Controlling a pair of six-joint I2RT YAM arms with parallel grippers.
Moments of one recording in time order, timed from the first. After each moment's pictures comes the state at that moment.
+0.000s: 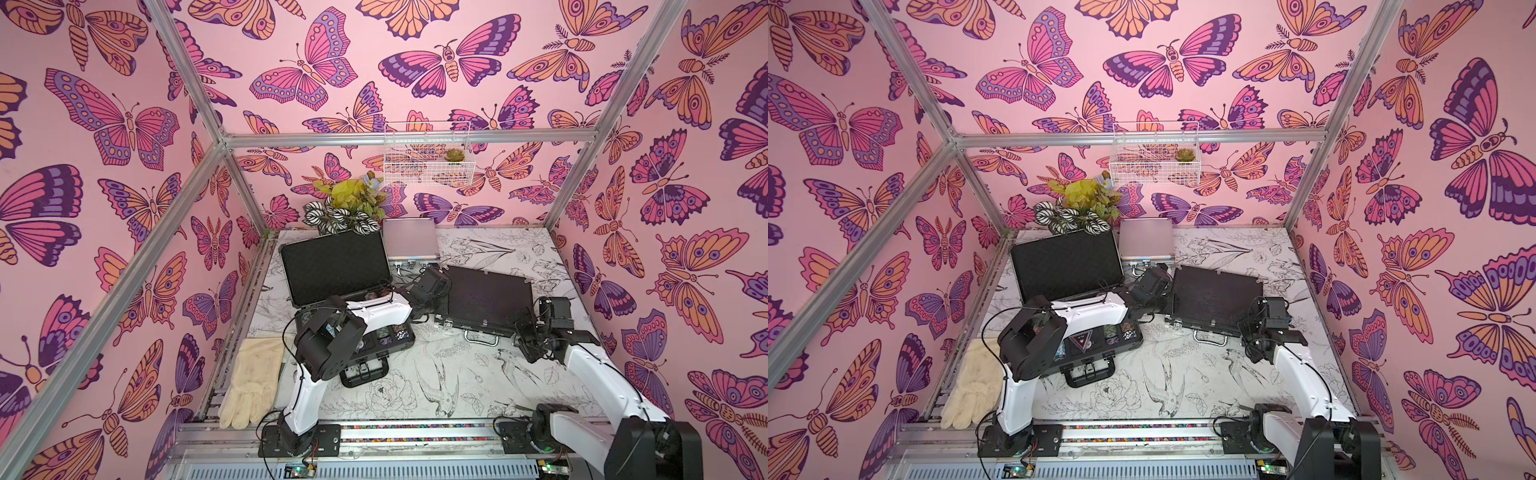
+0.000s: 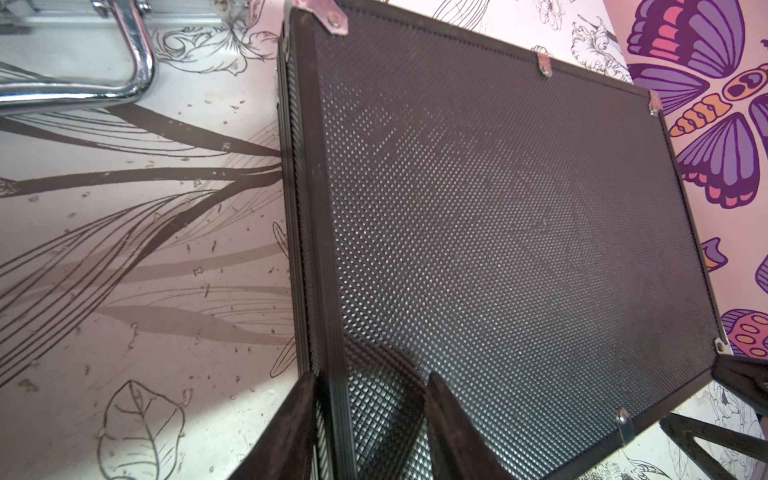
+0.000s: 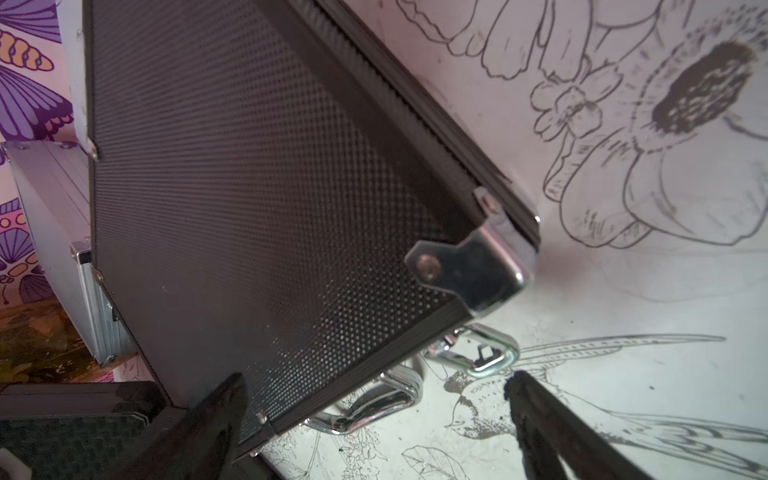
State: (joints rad) left arm -0.83 2.05 1.39 -0.14 0.02 -0.61; right arm -0.05 1.06 0.54 -0.49 -0.16 1.10
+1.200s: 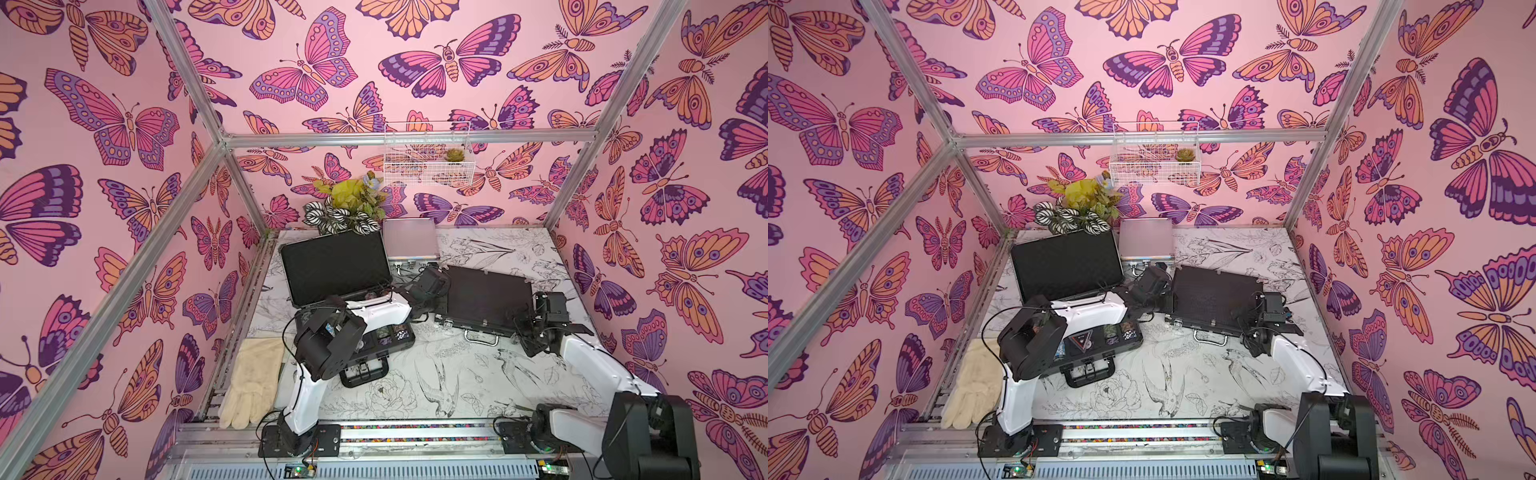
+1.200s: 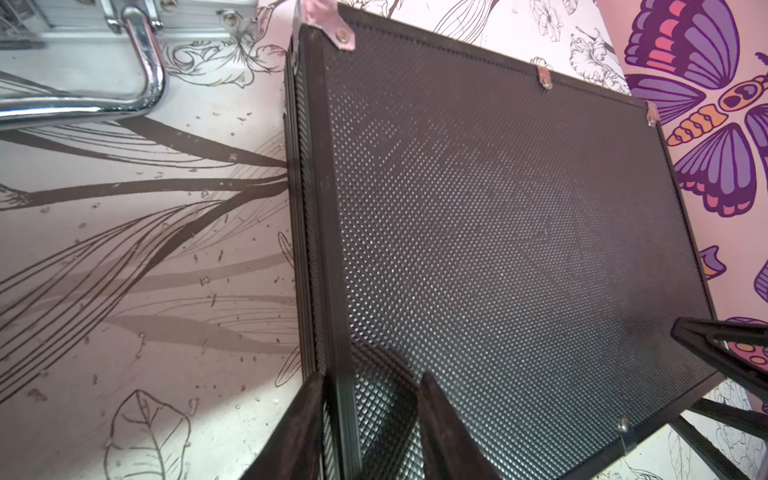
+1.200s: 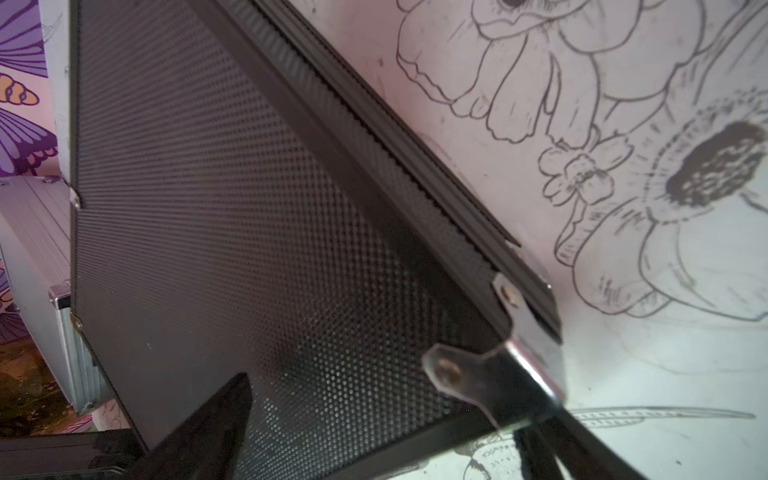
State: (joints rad) left arm -0.82 2.05 1.39 -0.12 0.02 -0.61; right arm -0.05 1.17 0.57 -0.40 -0.10 1.10
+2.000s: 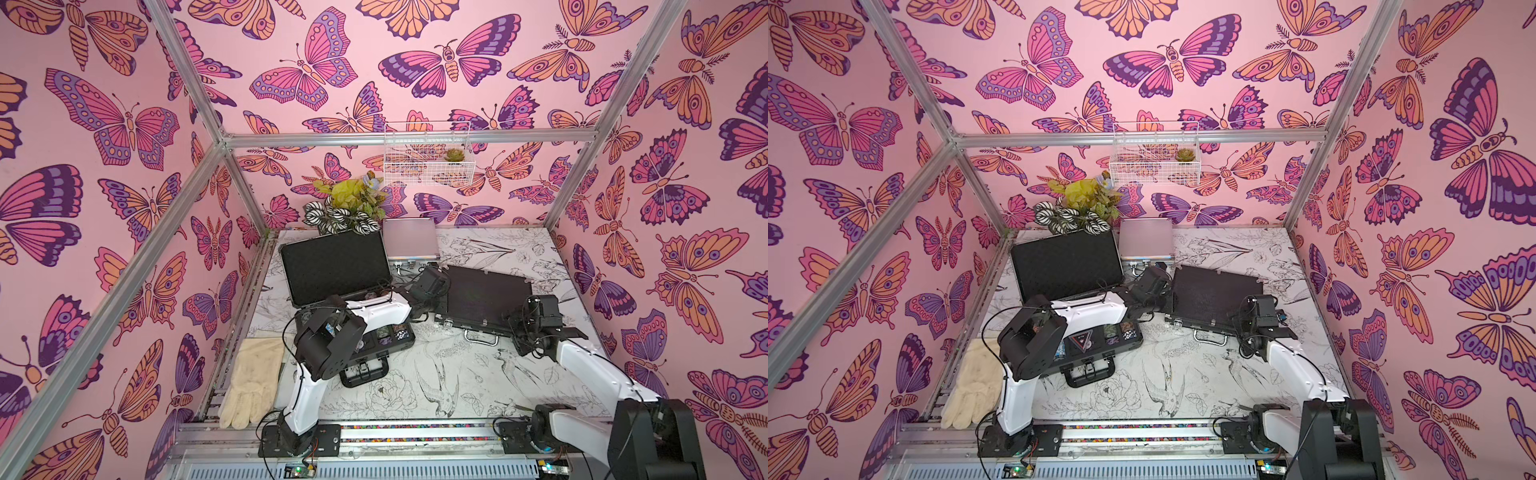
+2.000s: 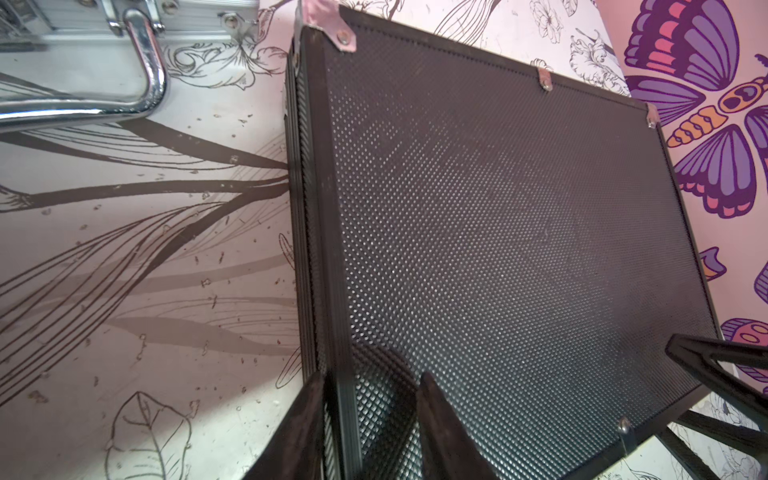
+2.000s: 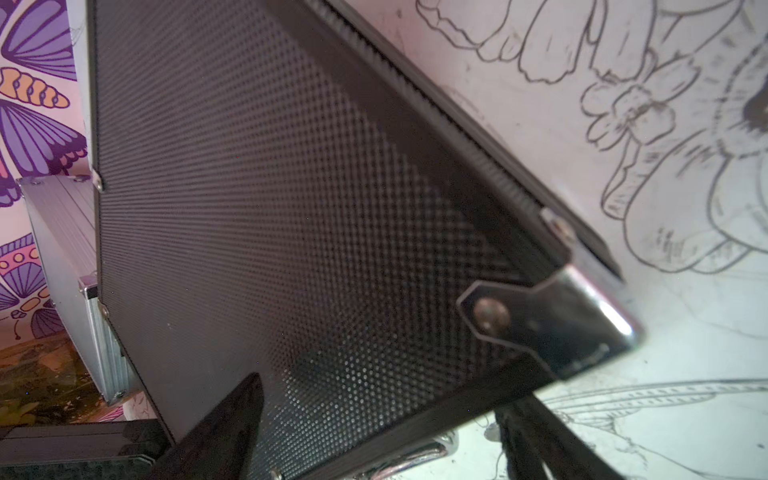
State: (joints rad) left arm -0.82 2.05 1.39 -0.12 0.02 -0.61; right arm 0.03 1.14 0.52 -0.34 -0.06 1.22
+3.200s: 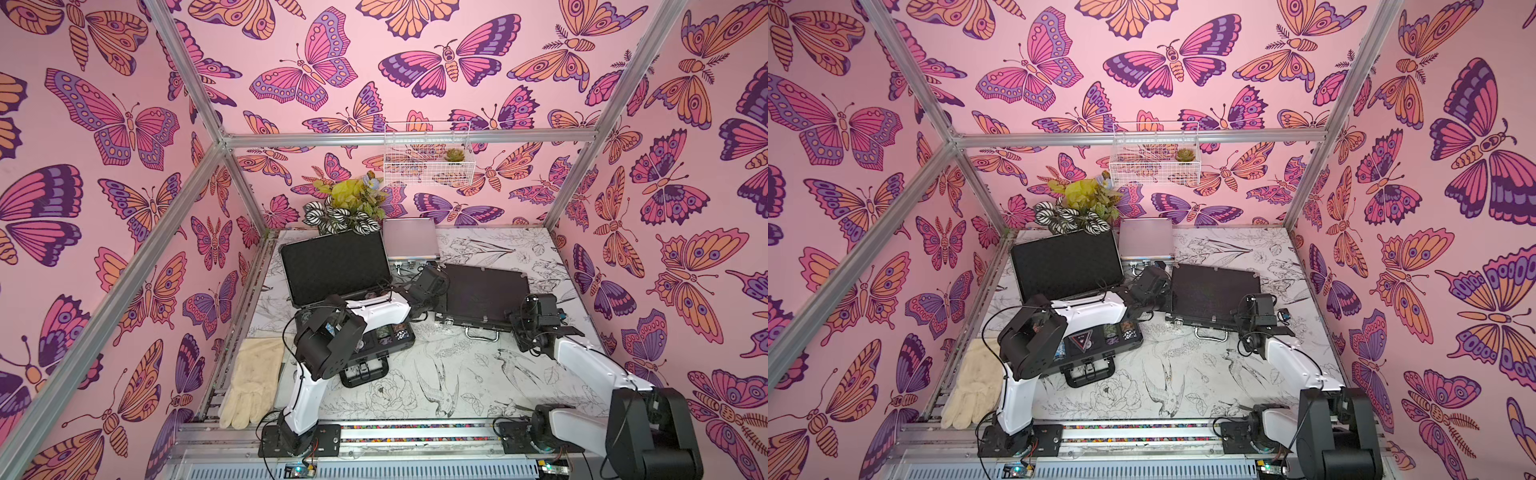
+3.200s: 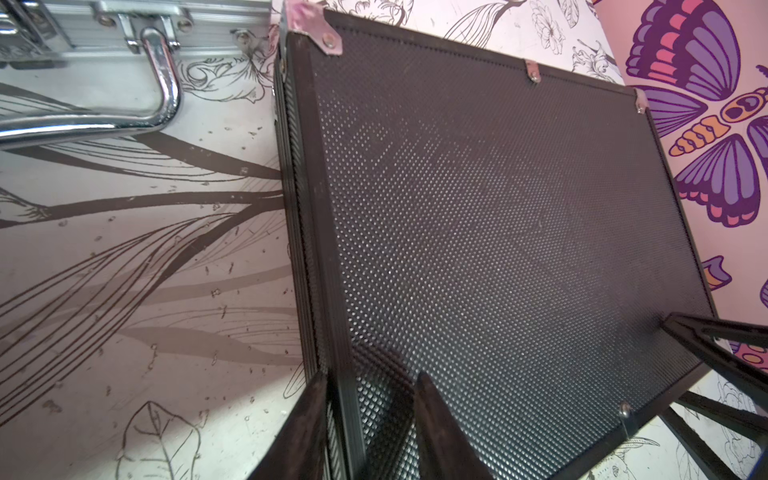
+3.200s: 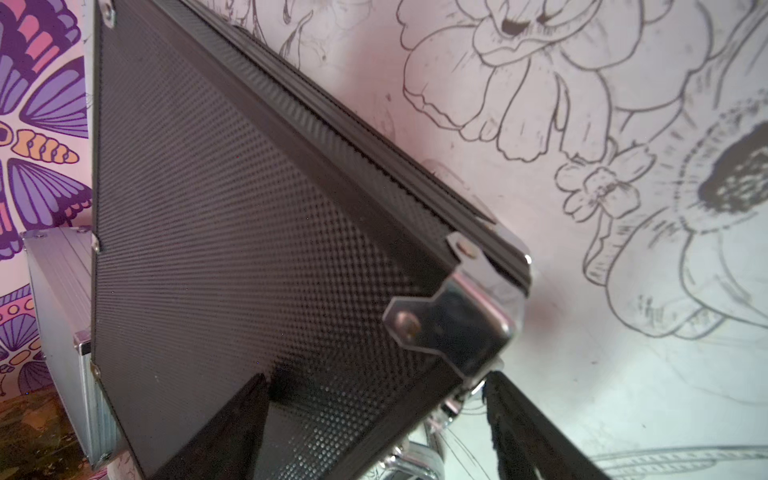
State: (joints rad) left arm -0.81 2.05 1.39 -0.10 0.01 -0.60; right arm 0.03 1.20 0.52 -0.27 0.04 1.24
